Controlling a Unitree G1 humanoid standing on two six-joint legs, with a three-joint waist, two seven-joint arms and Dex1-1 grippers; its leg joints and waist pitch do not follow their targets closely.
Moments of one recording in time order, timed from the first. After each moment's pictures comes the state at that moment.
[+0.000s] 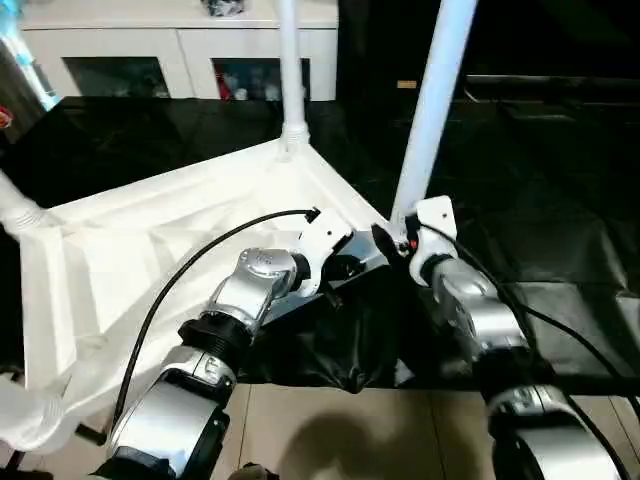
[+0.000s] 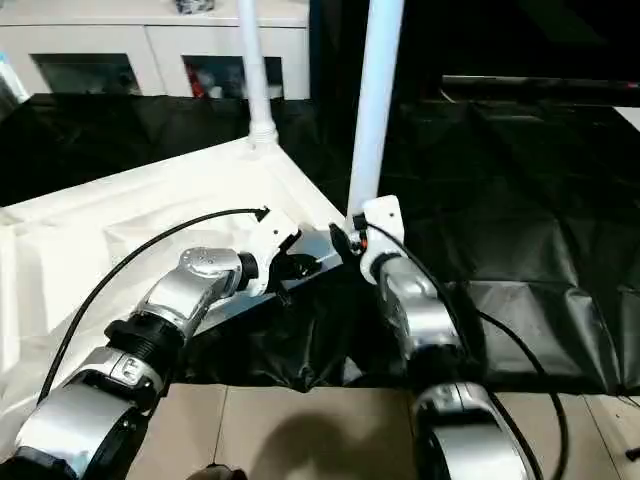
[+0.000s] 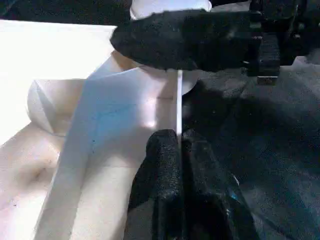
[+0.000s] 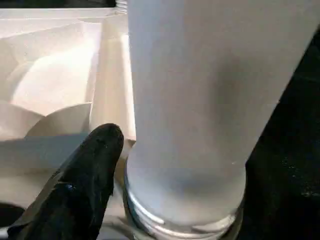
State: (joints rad) left arm -0.77 0.07 -0.20 0.80 0.05 0.21 -0.78; right arm -0.56 -0.10 -0.03 0.64 0.03 0.09 0.29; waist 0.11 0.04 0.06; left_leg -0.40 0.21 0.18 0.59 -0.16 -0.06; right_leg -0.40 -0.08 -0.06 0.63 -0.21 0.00
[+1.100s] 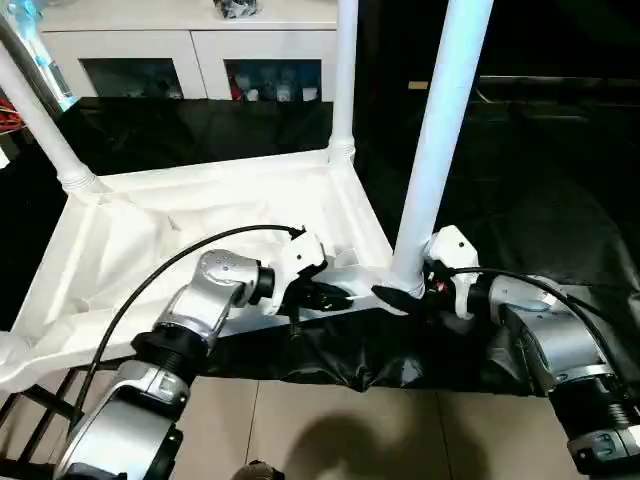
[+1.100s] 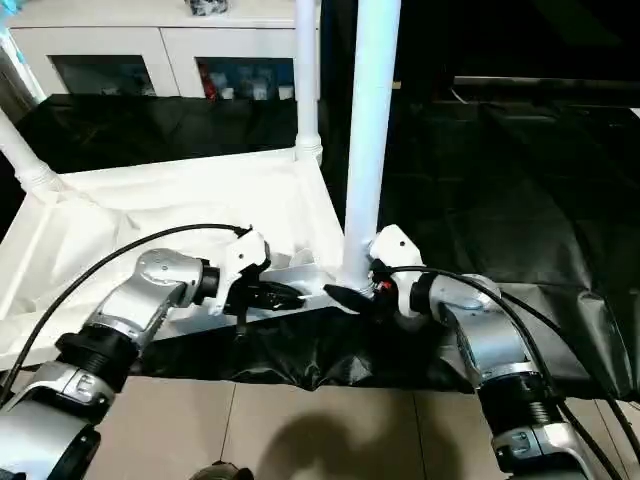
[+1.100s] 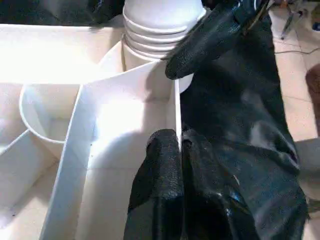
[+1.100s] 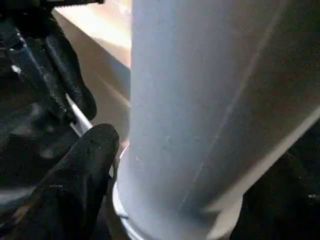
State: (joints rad) left arm -0.67 0.25 -0.26 0.67 -0.01 0.11 -1.22; right arm -0.43 -0.41 0.13 0.36 0.10 0.15 0.95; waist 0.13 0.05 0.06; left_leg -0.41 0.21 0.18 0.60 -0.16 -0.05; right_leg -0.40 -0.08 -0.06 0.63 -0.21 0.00
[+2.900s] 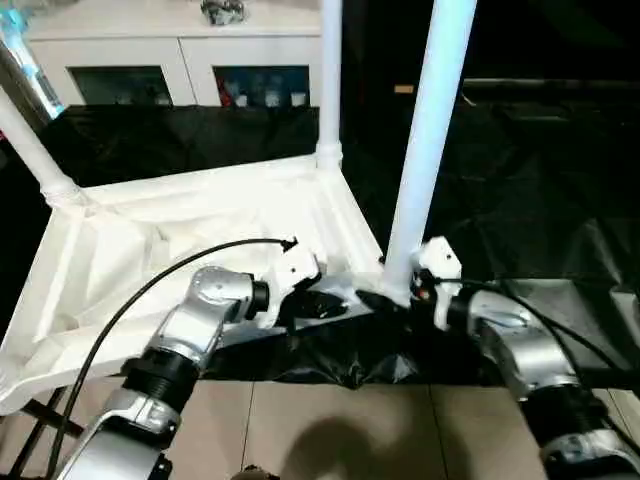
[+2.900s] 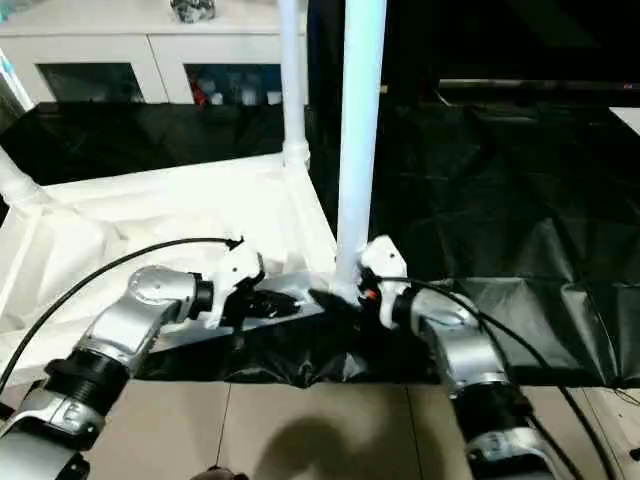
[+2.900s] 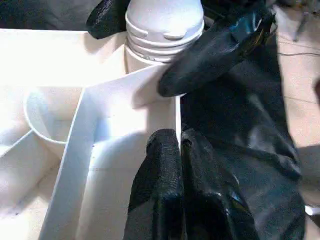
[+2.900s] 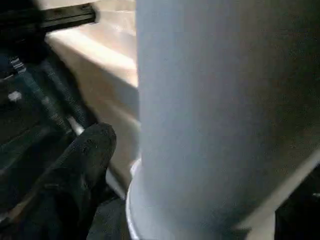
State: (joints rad) left arm -0.56 0.26 -0.26 0.53 -0.01 0.14 -1.16; right arm -0.42 -0.32 0.12 0.51 0.13 0.03 0.96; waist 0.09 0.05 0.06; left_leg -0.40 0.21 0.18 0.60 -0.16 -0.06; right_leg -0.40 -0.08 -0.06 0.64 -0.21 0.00
